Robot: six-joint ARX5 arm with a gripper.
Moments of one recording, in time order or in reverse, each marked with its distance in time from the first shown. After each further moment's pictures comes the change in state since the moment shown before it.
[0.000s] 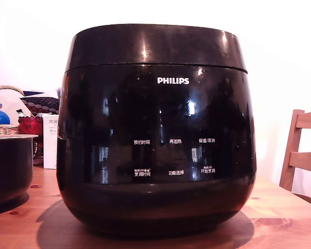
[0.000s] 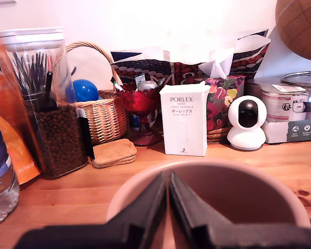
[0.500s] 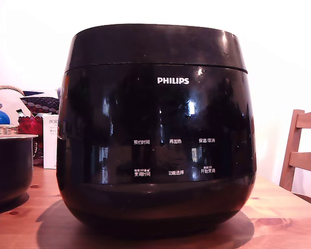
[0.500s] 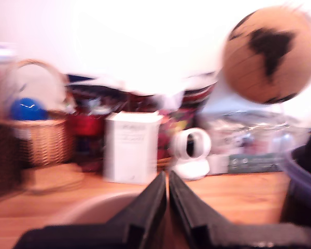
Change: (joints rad) arm -0.024 -0.004 -0.006 0.111 0.207 -0.181
